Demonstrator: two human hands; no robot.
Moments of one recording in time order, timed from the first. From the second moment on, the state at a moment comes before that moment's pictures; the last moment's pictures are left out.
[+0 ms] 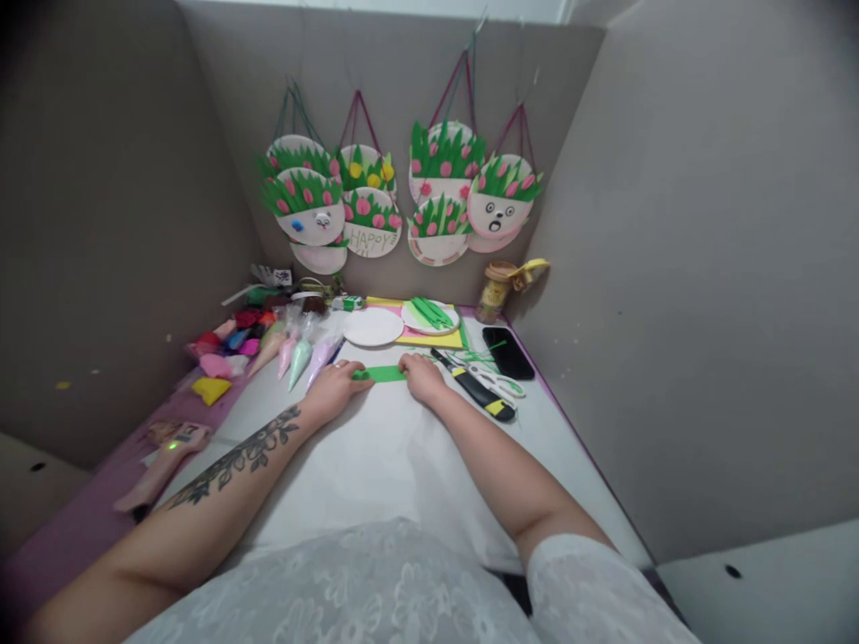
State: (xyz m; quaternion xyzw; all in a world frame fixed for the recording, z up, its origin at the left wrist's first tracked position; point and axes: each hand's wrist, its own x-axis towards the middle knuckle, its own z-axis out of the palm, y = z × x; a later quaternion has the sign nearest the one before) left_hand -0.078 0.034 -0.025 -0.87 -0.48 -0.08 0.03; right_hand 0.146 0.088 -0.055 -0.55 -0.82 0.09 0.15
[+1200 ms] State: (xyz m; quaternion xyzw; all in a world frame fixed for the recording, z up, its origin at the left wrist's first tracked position) left_hand -0.106 0.020 -0.015 -0.74 -0.67 -0.07 -0.01; right_hand 0.164 0.057 -0.042 -0.55 -0.82 -0.02 0.14
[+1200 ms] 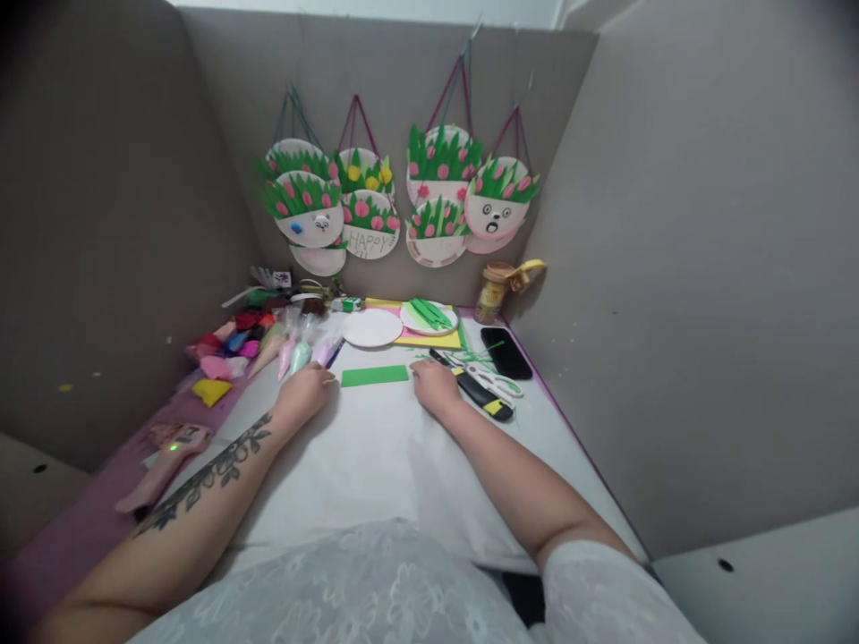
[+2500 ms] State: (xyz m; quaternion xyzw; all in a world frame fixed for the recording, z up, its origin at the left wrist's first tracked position) left_hand -0.062 0.052 -0.029 -0.81 -0.58 -0.04 -0.04; right_hand 0.117 0.074 -0.035 -0.47 -0.88 0.04 0.06
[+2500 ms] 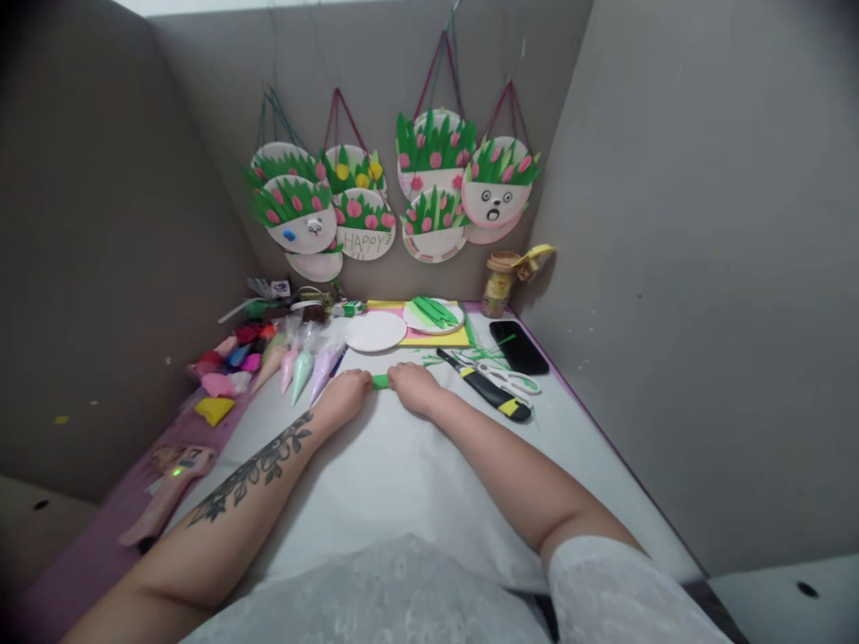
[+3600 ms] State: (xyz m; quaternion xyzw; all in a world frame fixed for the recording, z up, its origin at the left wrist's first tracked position) left_hand -0.078 0.050 -0.024 -0.74 -0.67 -0.02 -0.03; right_hand 0.127 0.078 -0.044 -0.59 -0.80 0.02 0.07
